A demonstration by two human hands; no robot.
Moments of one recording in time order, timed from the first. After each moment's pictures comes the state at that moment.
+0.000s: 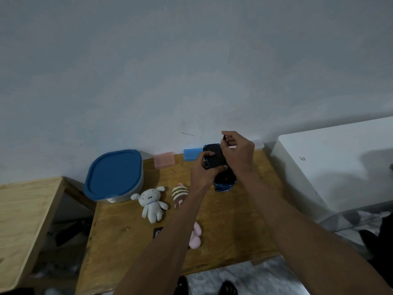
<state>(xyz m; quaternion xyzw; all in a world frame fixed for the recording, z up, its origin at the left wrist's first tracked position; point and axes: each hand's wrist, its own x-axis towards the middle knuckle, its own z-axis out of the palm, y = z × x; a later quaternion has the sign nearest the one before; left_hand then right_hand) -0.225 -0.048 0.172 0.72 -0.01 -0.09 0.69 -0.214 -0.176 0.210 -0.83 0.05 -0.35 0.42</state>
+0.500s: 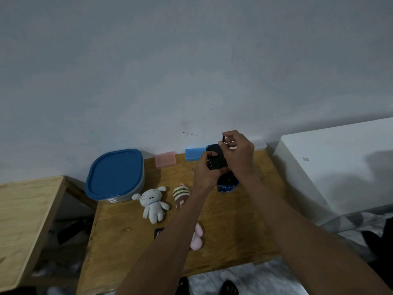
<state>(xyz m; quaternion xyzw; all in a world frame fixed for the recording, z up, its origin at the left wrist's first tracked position) -0.219 -0.052 0.170 0.74 -0.04 -0.09 0.66 -0.209 -0.174 0.205 -0.85 0.06 -0.33 0.41</state>
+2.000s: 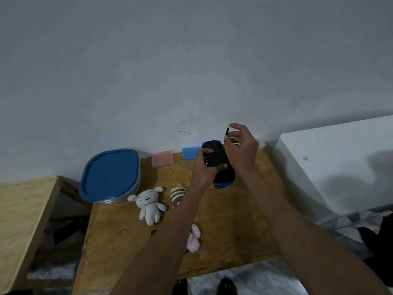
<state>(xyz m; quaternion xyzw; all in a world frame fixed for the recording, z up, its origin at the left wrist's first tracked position) -0.194 -0.060 0.160 0.74 -0.03 -0.11 0.66 -0.194 -0.186 0.204 -0.79 0.11 -0.33 0.51</state>
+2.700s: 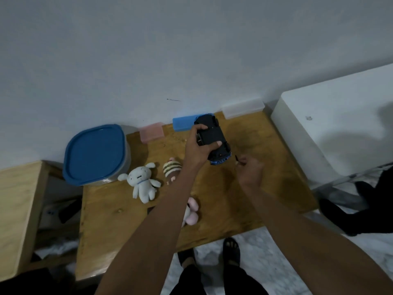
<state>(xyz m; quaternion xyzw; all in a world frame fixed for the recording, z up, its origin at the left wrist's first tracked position) -0.197 -0.060 0.126 0.74 -0.03 -0.14 0.66 -0.277 -0.208 0.044 -0.85 0.35 -0.10 0.39</state>
